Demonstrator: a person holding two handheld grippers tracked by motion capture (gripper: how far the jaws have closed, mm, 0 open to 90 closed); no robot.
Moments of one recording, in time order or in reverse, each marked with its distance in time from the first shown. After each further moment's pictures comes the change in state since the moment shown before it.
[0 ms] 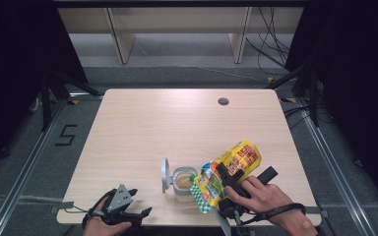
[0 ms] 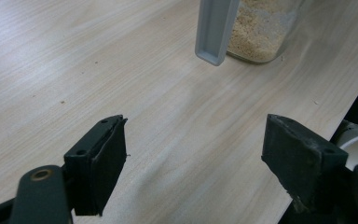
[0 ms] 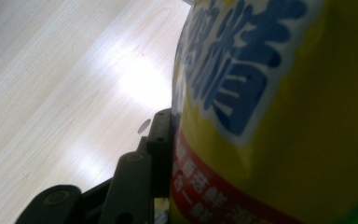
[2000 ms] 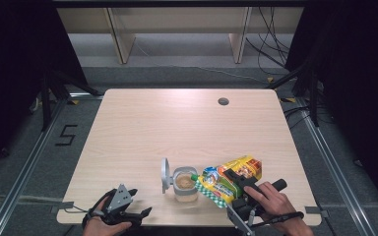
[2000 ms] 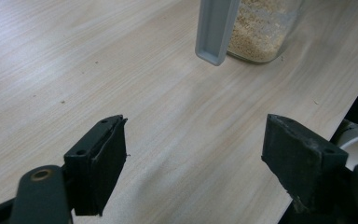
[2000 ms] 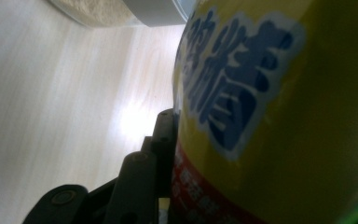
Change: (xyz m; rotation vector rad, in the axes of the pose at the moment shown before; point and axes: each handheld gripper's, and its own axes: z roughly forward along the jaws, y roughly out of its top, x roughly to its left) left arm 0.000 0.000 0.000 -0.016 0.004 0.002; right arm 0.046 -0.013 0.003 -0.189 -0.050 0.539
